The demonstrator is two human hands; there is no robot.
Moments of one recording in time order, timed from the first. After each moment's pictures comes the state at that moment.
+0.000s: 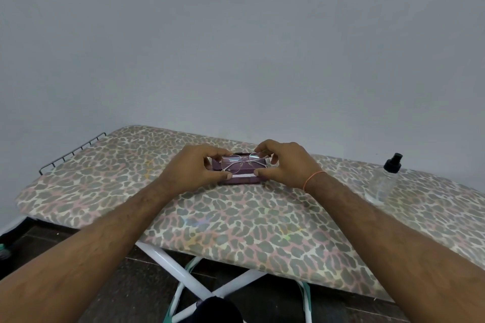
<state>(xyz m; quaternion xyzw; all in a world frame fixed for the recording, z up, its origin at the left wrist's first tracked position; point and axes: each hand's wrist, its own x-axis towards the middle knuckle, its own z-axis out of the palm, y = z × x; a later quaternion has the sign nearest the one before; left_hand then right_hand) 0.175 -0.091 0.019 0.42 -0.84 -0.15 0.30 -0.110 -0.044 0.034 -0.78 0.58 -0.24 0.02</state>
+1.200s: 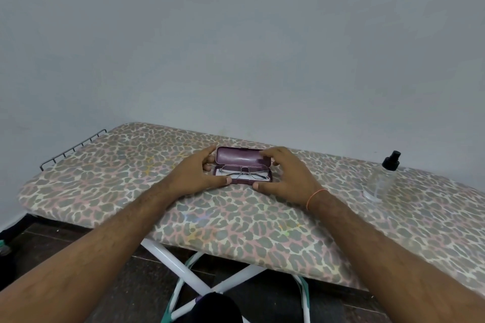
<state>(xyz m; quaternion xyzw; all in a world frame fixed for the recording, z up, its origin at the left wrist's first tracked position) 0.178 -0.092 -0.009 0.46 -0.77 -0.35 0.28 -0.113 -0.018 0.000 -0.76 0.57 -0.31 0.09</state>
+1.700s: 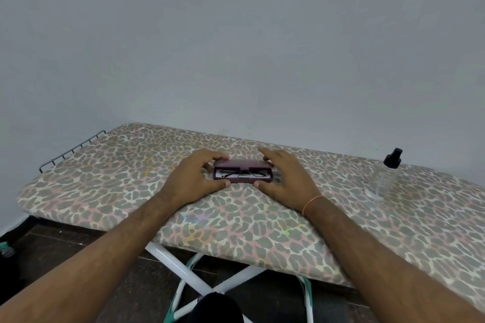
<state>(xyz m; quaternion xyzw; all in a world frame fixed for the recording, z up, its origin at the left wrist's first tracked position) 0.176 -0.081 -0.020 0.43 -0.82 -0.20 0.33 -0.114 -0.023 -0.023 -0.76 0.57 -0.32 0.04</state>
